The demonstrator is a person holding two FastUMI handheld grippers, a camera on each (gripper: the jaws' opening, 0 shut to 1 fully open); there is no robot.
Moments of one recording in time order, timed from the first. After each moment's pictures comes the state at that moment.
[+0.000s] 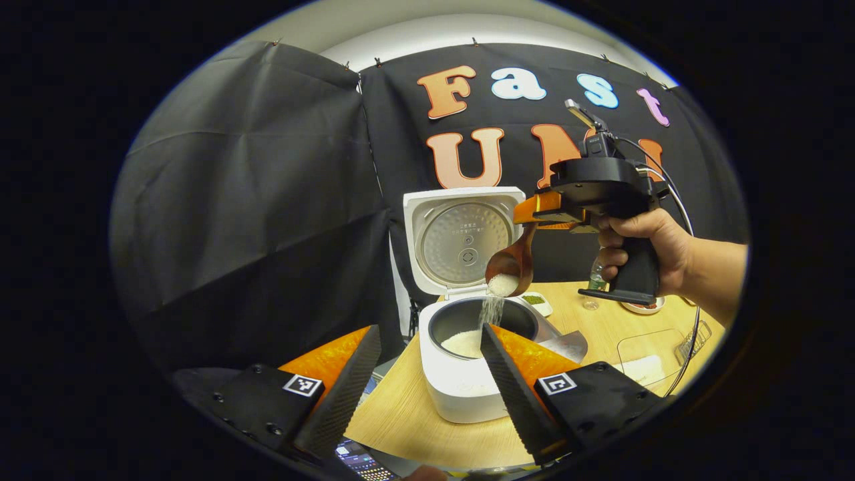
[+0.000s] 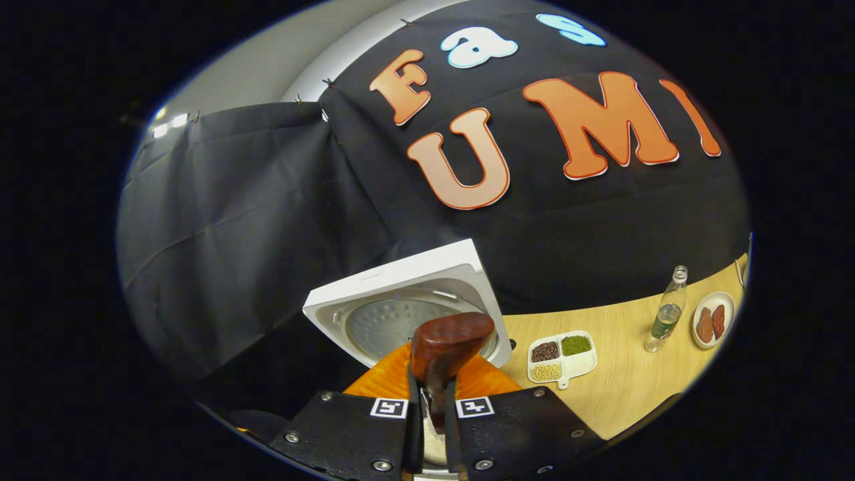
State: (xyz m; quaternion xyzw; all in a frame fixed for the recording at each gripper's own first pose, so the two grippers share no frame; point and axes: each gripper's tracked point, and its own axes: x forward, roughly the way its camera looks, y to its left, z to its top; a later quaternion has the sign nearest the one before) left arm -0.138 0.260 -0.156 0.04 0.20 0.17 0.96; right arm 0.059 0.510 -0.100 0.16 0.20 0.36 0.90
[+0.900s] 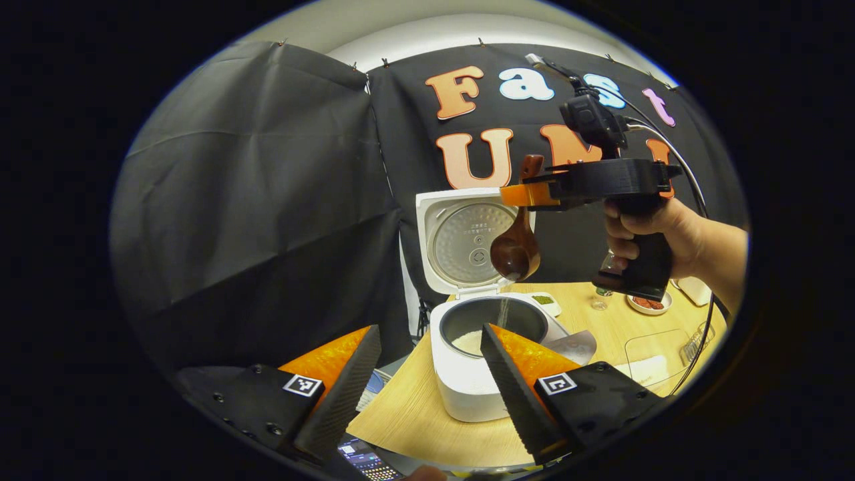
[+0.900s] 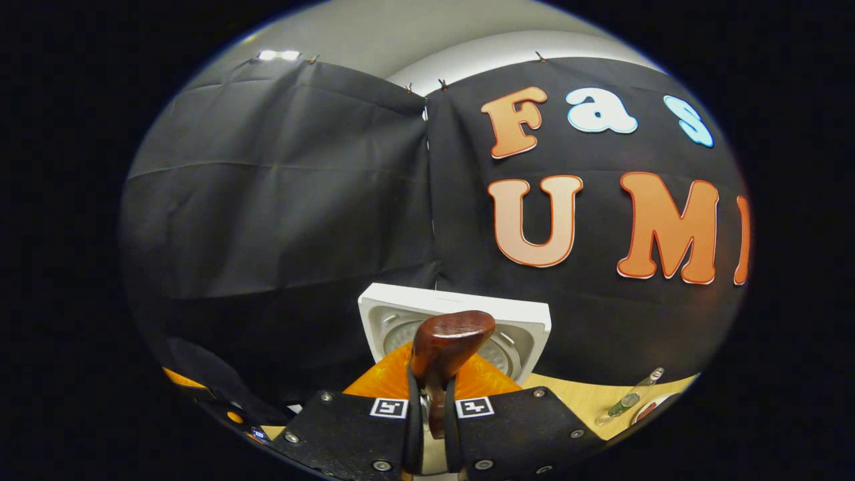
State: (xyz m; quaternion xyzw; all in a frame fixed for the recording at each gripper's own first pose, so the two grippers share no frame) left arm -0.145 0.264 -0.153 0.04 0.20 0.19 0.96; right arm 0.018 0.540 -0.048 -0.01 0.04 0.43 0.90
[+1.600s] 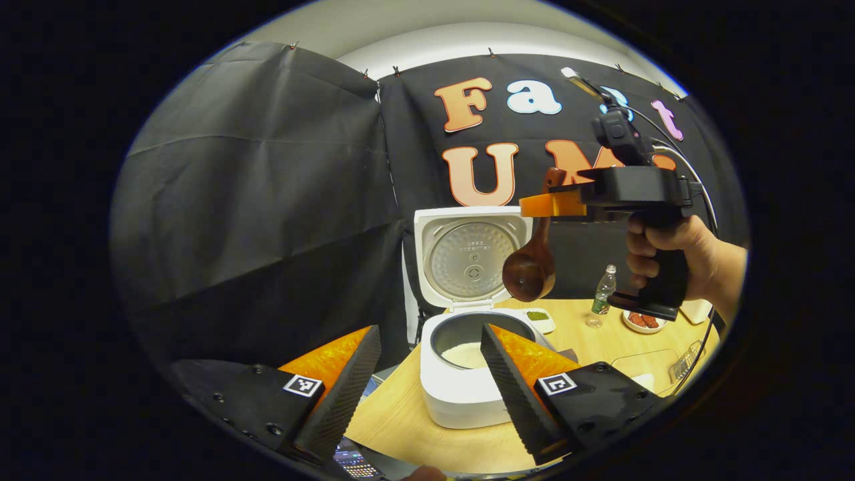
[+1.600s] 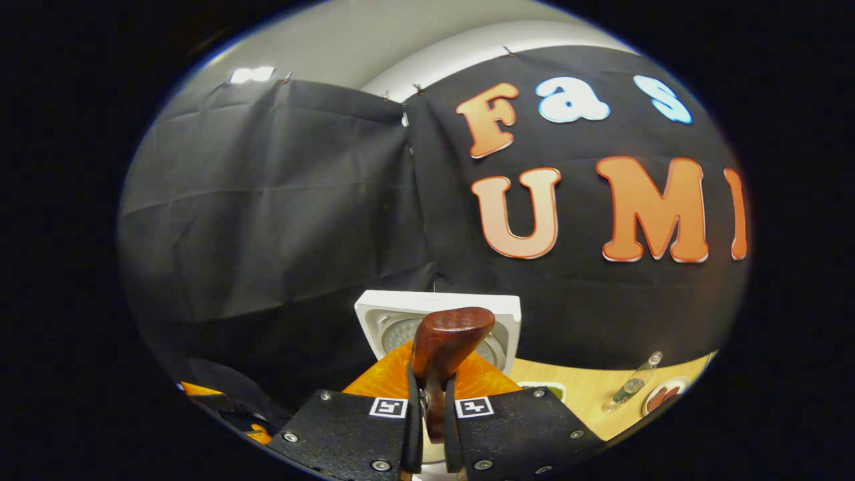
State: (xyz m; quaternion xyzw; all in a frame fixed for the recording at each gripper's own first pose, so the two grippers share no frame) left arm -0.134 0.231 -0.140 0.02 0.17 0.21 0.96; right arm 0.026 0.473 -0.047 0.08 0.10 0.41 0.90
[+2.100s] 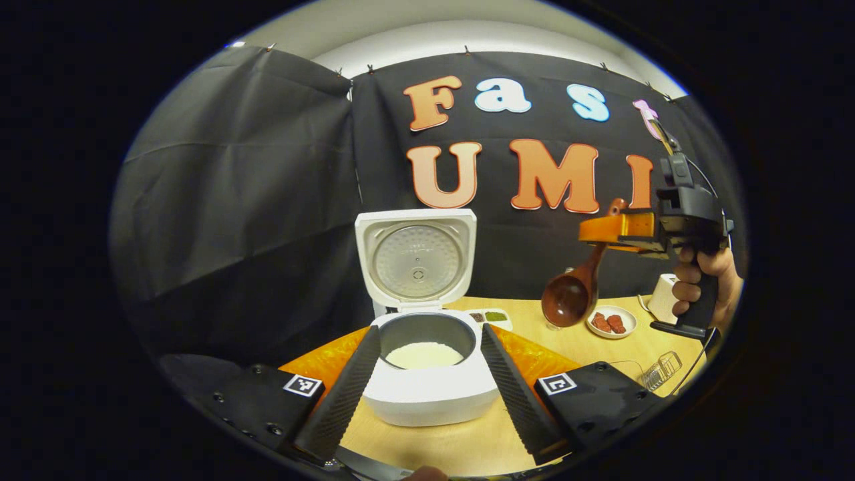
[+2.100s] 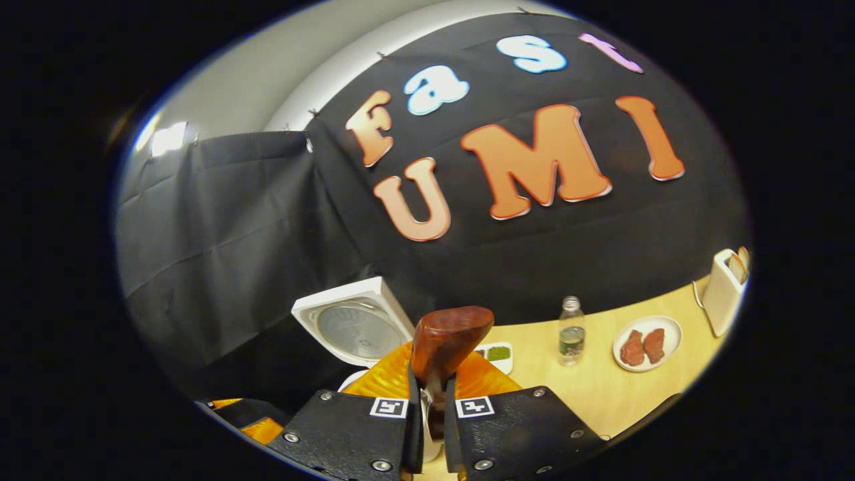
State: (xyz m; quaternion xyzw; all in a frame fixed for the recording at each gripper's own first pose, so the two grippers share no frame) left arm -0.108 0.136 -0.132 0.02 0.19 0.15 0.97; right arm 0.053 0.273 -0.101 0.19 0.19 0.29 0.92
